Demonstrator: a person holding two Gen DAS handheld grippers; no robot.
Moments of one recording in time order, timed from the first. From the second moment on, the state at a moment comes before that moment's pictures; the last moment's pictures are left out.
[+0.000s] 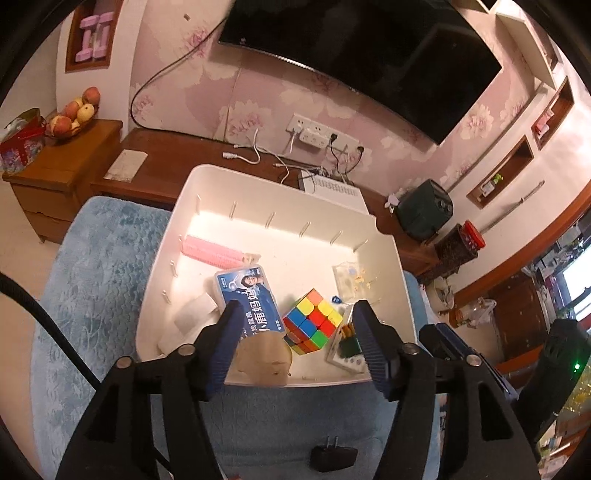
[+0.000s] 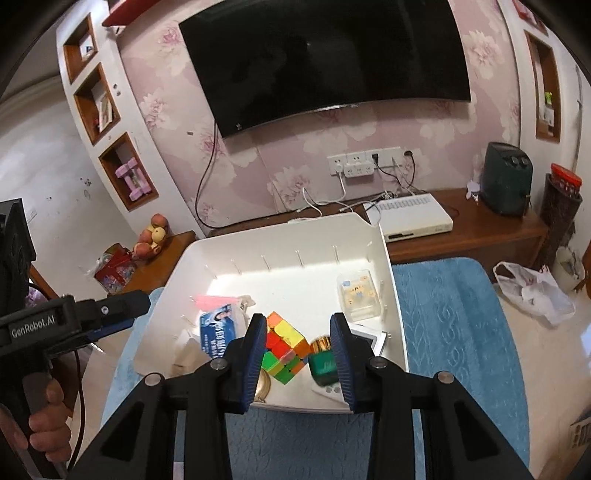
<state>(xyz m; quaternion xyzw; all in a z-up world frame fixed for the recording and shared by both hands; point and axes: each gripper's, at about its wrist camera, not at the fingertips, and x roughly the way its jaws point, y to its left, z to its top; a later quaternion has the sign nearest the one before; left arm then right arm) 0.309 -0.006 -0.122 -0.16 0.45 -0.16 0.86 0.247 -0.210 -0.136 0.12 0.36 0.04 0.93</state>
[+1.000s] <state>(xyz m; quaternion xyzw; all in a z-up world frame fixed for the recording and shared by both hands) 0.211 0.019 -0.121 -0.13 0.51 -0.05 0.85 0.143 -0.203 -0.115 0.04 0.32 0.12 0.94</state>
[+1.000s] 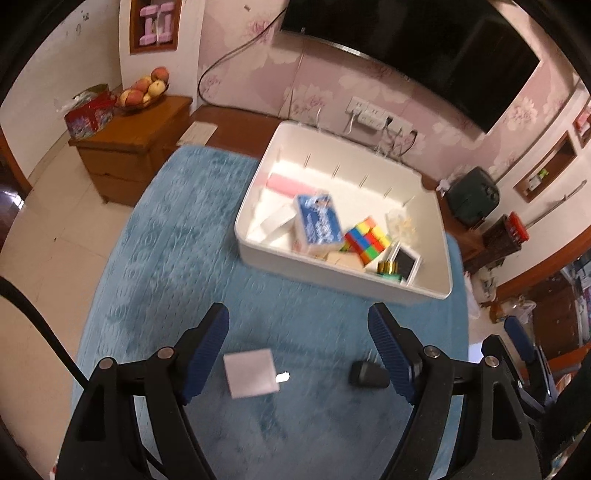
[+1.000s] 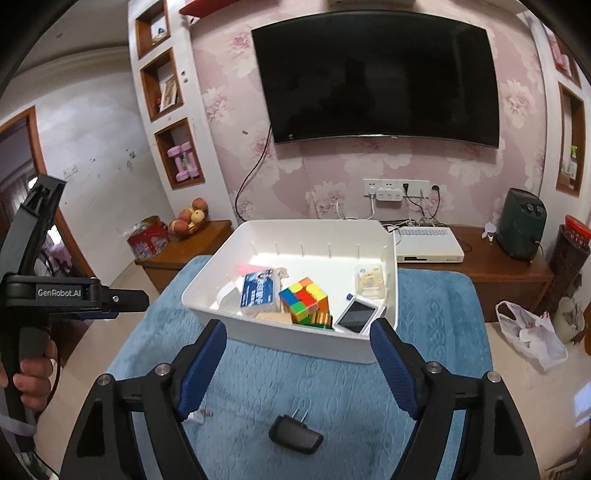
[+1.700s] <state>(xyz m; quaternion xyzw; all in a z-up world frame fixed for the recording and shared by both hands) 0.213 0.014 -0.225 -0.10 0.66 0.01 0.74 0.132 -0.178 -0.229 -0.04 0.43 0.17 0.89</state>
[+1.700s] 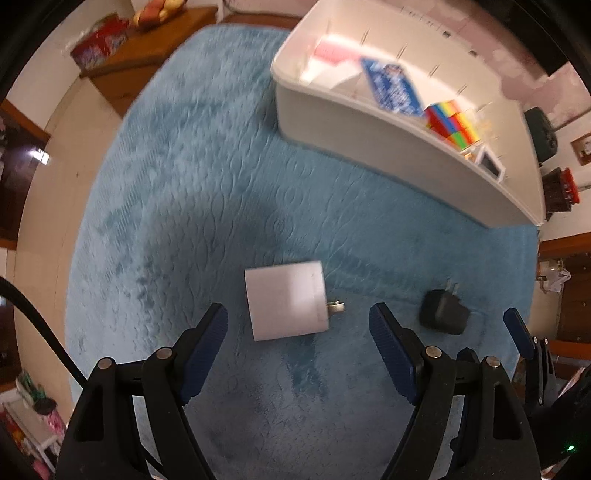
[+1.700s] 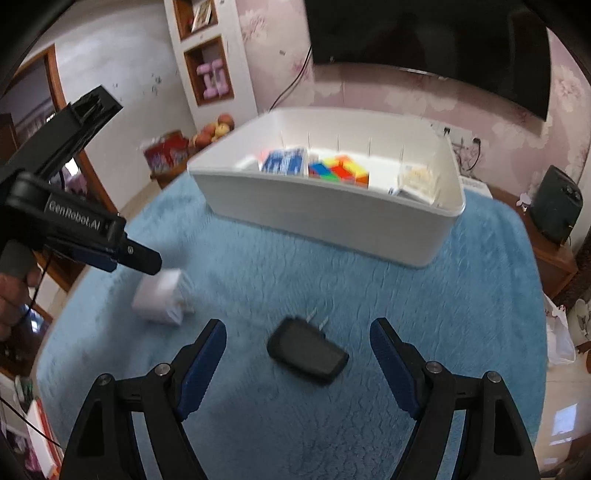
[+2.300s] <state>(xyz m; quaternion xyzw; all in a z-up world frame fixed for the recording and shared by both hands) 0.226 0.021 -0.277 -0.14 0.70 0.04 0.70 0.148 -0.166 -0.284 -0.07 0.46 0.15 0.87</state>
